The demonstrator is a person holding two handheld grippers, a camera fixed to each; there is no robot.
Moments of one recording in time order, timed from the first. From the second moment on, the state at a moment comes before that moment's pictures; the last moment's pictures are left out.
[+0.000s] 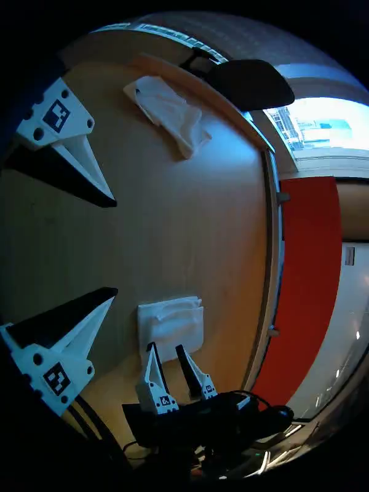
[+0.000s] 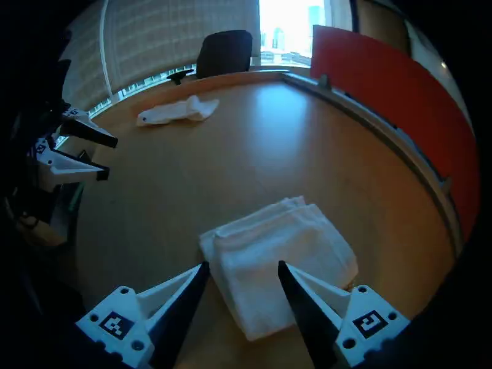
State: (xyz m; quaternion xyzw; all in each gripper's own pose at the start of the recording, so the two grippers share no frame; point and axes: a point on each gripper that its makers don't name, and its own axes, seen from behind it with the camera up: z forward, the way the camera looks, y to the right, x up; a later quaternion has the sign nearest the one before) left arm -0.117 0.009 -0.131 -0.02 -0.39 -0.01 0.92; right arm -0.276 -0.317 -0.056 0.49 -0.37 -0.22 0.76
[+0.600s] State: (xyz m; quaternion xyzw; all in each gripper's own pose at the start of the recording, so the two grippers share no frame) left arm -0.131 -0.016 -0.151 -0.01 -0.40 0.00 0.92; right arm -0.294 -0.260 -0.072 0.46 -0.40 -0.23 0.76
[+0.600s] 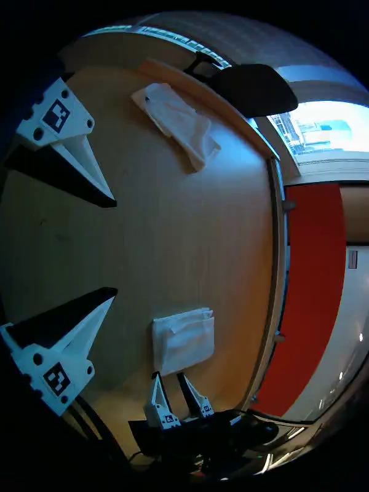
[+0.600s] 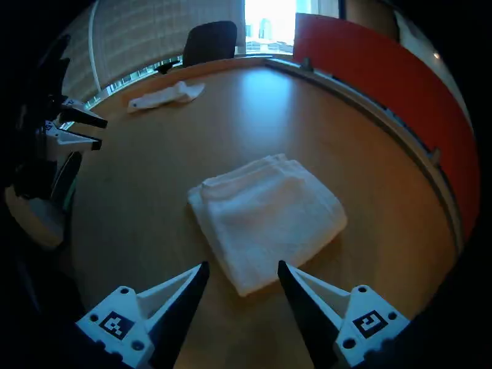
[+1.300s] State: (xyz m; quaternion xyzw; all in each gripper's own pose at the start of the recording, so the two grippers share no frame) left arm -0.132 -0.018 -0.154 -0.01 -0.40 0.00 0.92; right arm -0.316 -0.243 -0.077 0.43 -0.42 -0.23 0.76
